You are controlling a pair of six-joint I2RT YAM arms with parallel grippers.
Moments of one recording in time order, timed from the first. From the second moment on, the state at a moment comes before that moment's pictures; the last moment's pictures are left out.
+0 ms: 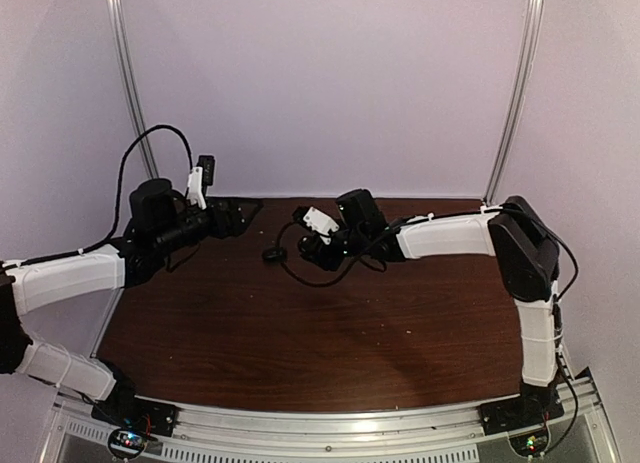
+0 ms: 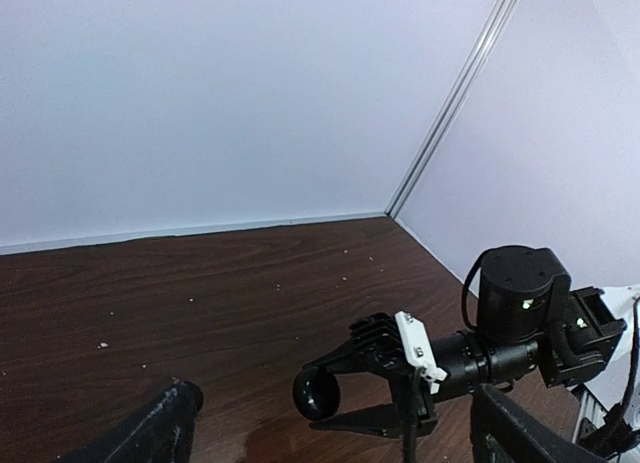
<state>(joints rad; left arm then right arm) -0.52 1.27 0.78 0.41 0.26 -0.38 0.78 2.06 1.46 0.05 -0.16 -0.30</state>
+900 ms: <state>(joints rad) -0.52 1.20 0.71 0.36 0.03 -0.43 0.73 2.44 1.86 -0.15 -0.27 -0.15</state>
